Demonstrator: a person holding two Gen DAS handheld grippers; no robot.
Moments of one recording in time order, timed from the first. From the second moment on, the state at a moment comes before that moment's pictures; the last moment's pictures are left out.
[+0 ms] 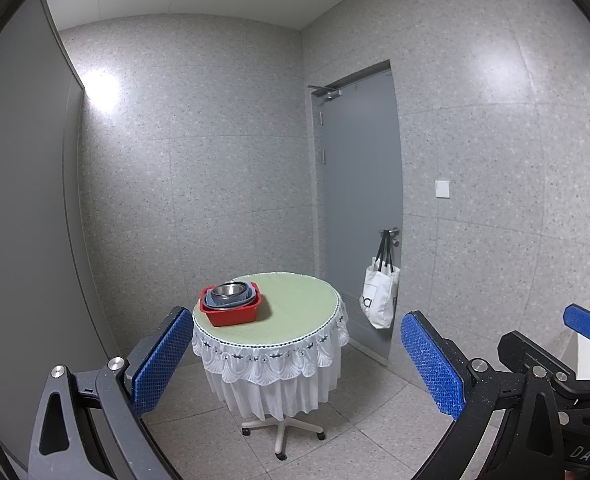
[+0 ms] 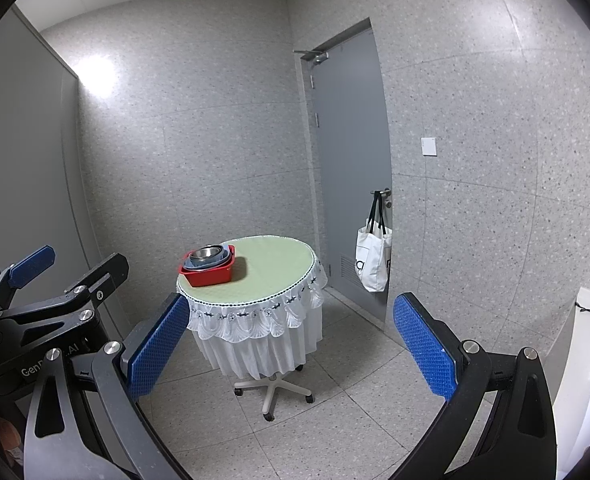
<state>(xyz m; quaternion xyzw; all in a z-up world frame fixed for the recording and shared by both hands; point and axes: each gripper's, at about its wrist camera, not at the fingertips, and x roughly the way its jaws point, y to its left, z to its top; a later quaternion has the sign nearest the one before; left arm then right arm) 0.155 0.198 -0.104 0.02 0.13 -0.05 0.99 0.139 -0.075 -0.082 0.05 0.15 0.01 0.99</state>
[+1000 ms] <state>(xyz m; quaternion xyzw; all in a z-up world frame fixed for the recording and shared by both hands) 0.164 0.193 -0.105 0.02 0.13 -0.05 0.99 0.152 -0.078 -0.086 0.06 0.16 0.01 0.99</state>
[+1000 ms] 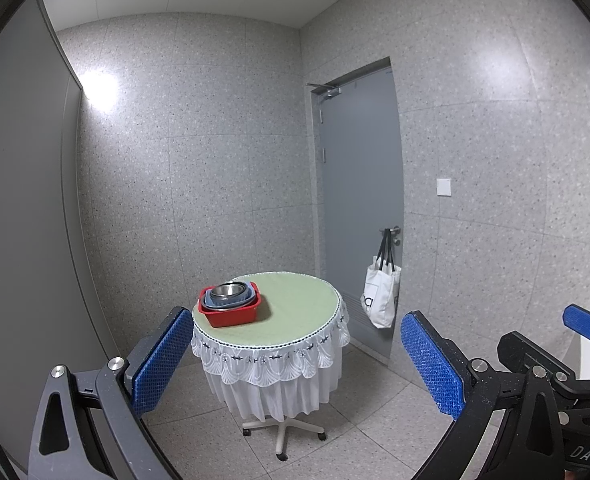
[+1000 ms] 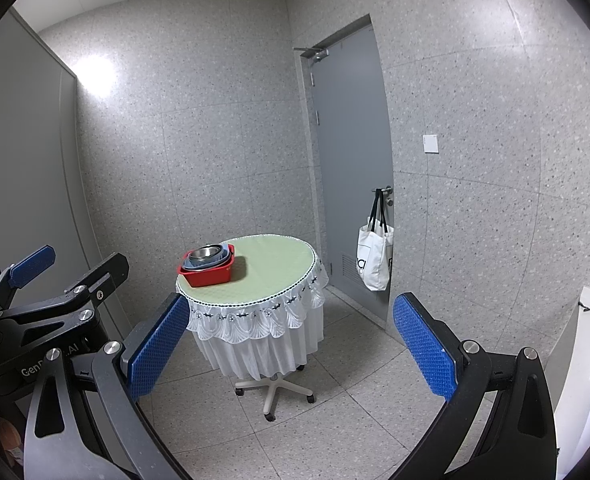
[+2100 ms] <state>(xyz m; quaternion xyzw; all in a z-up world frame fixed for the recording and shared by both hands) 0.167 0.193 -0.109 0.02 0.13 -0.05 0.99 0.153 -0.076 -0.090 0.06 0.16 0.01 0.99</state>
